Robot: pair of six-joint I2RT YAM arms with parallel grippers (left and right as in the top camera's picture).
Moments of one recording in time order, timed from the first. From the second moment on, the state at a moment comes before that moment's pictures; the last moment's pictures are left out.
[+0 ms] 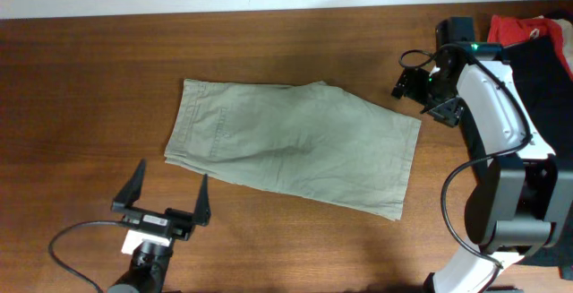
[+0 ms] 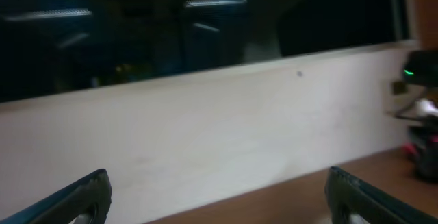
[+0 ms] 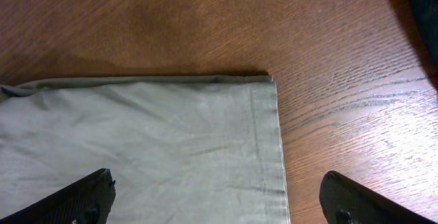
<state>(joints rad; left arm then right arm) 0.05 0.05 0.05 0.40 0.34 0.03 -0.07 1.91 1.60 -1.06 -0.07 0.47</state>
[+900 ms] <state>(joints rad) 0.17 2.03 1.45 -0.83 0.31 0.01 -0.07 1.91 1.59 -1.06 -0.08 0.44</state>
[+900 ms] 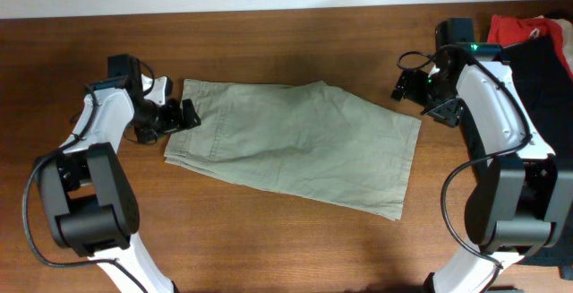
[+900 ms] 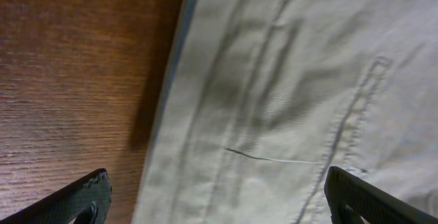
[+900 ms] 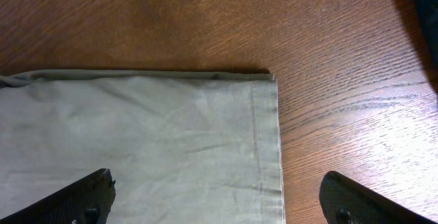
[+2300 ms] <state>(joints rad) 0.43 1.78 1.78 -1.23 0.30 0.00 -0.07 1.91 1.59 -1.06 -0.08 0.43</state>
